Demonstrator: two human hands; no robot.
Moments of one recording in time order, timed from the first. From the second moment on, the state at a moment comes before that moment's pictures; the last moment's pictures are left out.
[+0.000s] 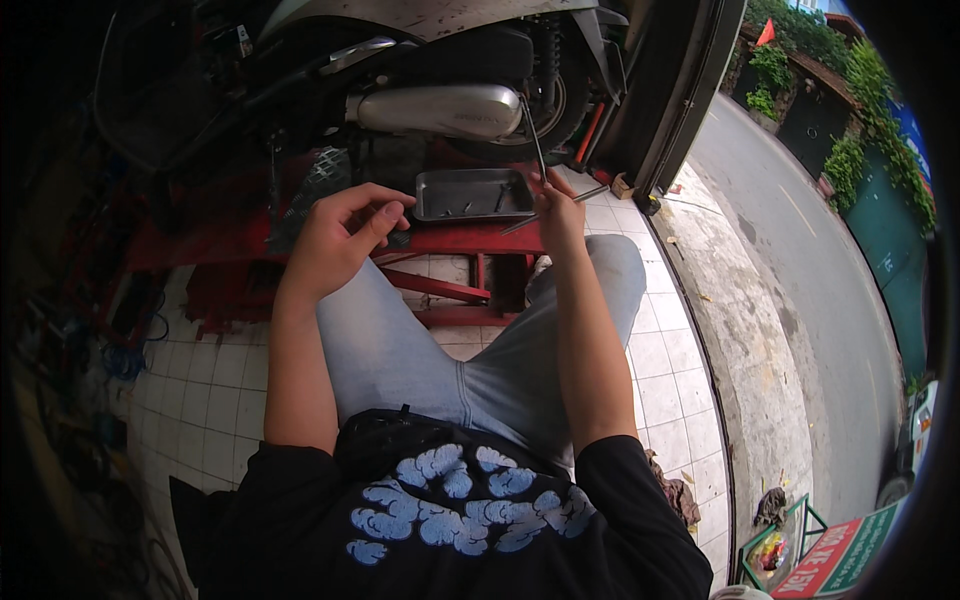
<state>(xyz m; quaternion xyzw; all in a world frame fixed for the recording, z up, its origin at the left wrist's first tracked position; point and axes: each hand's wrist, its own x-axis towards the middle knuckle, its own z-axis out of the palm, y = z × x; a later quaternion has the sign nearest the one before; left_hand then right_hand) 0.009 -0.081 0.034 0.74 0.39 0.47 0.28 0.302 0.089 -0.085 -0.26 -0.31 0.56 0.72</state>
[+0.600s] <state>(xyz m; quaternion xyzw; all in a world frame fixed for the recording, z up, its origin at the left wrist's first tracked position) 0.010 -0.082 0.035 0.74 0.40 0.47 0.27 0.292 0.073 -0.088 -0.63 -0.66 -0.14 0.39</state>
